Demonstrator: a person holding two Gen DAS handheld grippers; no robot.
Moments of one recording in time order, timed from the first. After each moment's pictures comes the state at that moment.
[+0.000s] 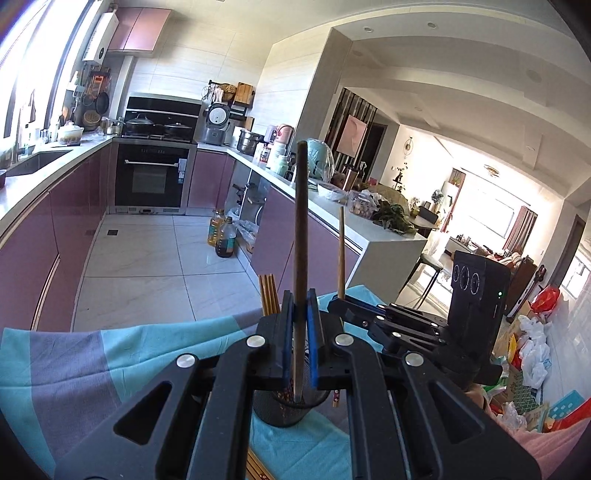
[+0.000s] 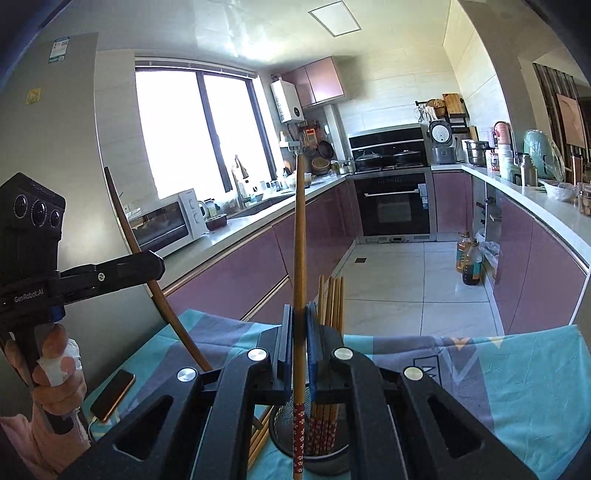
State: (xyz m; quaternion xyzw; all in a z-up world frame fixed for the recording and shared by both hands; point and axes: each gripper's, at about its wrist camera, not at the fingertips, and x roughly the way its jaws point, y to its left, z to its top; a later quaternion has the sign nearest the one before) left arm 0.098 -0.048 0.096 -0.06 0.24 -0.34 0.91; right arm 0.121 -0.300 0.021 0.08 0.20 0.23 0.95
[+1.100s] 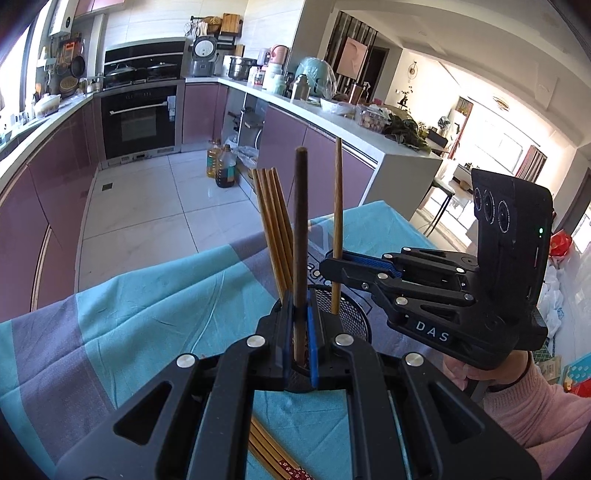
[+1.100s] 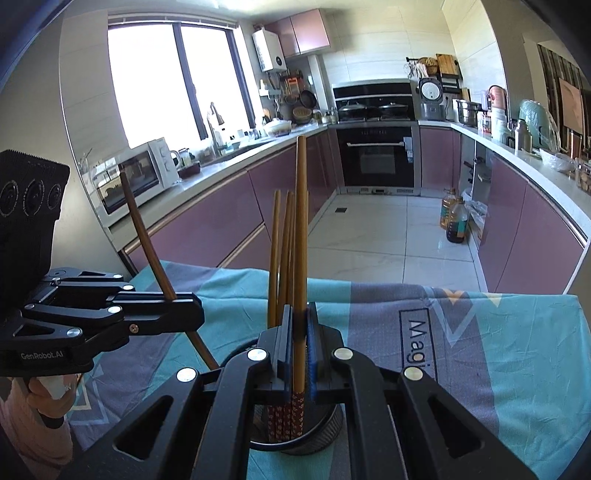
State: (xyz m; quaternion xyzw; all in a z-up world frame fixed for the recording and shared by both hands) left arm 0.152 -0.106 0.020 0.02 0.38 -0.34 0.86; right arm 0.153 -0.284 -0.037 0.04 0.32 0.20 0.93
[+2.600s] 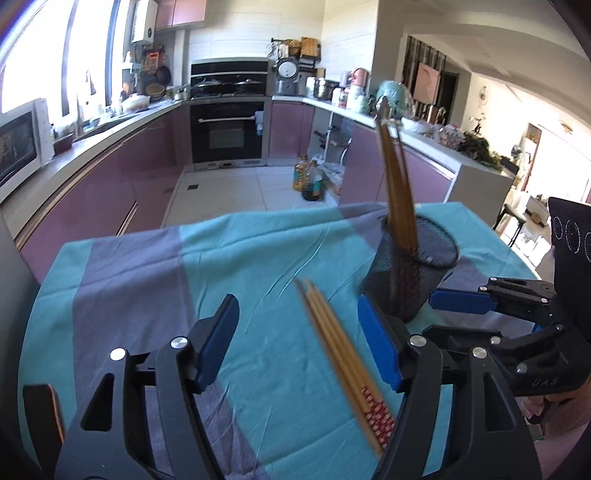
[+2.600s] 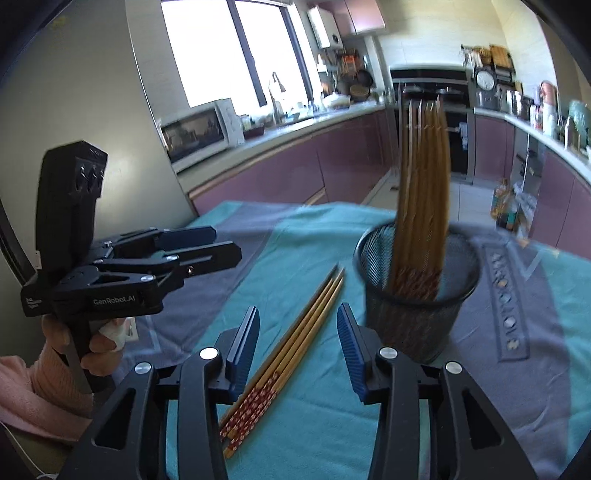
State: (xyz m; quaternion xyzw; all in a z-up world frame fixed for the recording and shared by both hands) left arm 0.071 -0.006 -0.046 0.02 0.34 -0.17 0.93; right arm 0.075 -0.223 -0.087 0.02 0.35 0.30 0.89
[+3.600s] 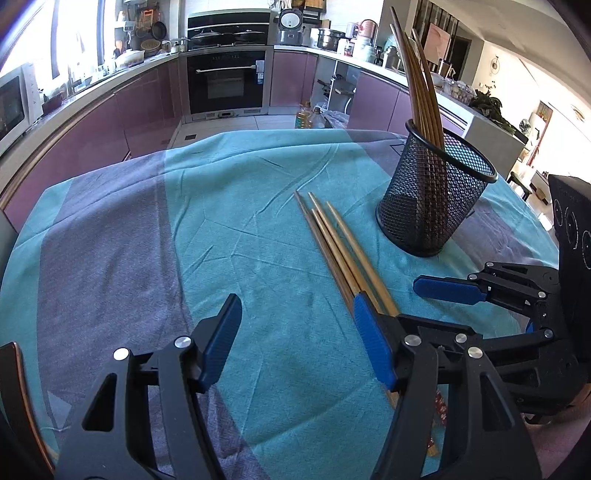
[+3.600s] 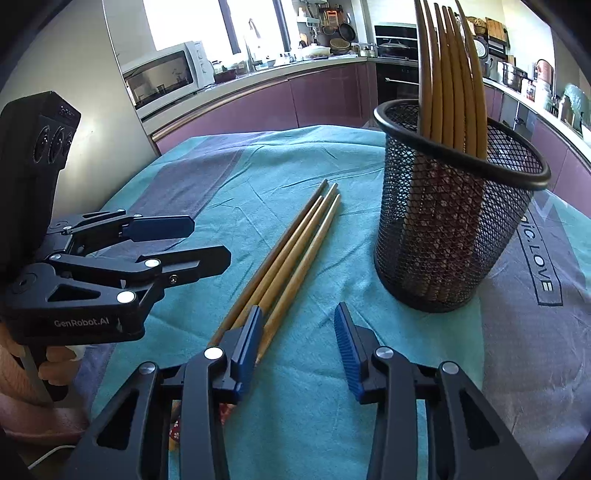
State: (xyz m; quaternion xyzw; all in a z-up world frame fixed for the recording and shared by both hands) left arm 0.086 -0.024 -0.114 0.03 0.43 -0.17 0.89; right arm 0.088 -0.191 -0.136 -0.02 0.42 0.24 0.87
